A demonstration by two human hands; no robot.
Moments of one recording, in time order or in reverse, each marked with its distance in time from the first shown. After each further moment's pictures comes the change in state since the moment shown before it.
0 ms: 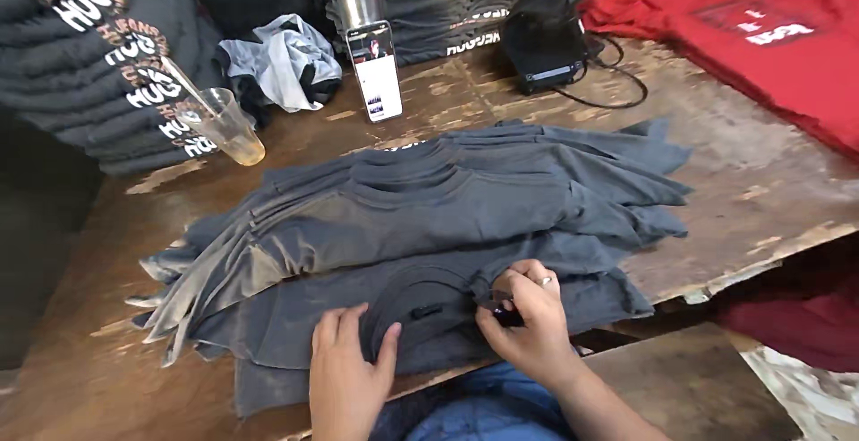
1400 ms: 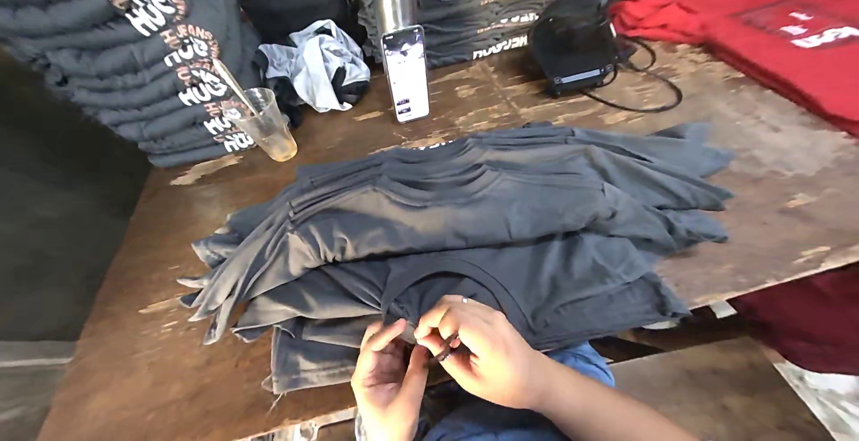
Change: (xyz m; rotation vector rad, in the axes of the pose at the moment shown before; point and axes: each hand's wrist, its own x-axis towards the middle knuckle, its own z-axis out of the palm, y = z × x) left_hand -0.027 0.007 0.031 -1.231 0.307 0.024; right_hand 0.018 -0.065 0.037 0.608 -0.318 -0.249
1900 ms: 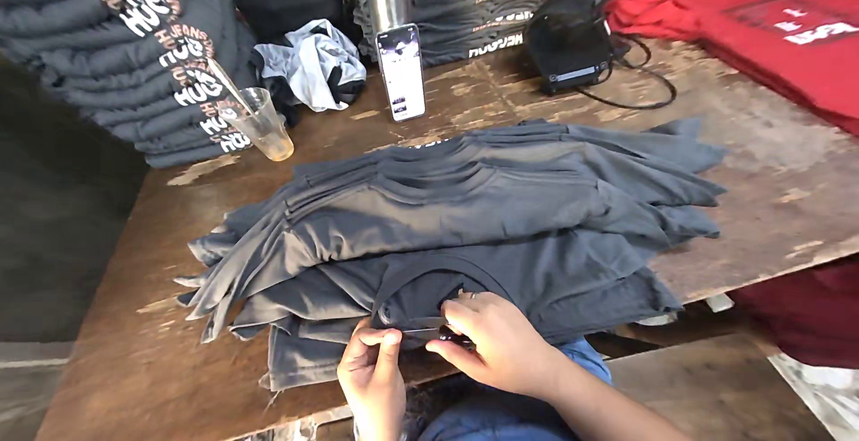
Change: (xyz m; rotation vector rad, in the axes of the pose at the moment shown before) left_hand 0.008 -0.007 -0.003 0.033 0.183 -0.028; right_hand -0.018 0.009 -0.019 -0.353 -0.223 0.149
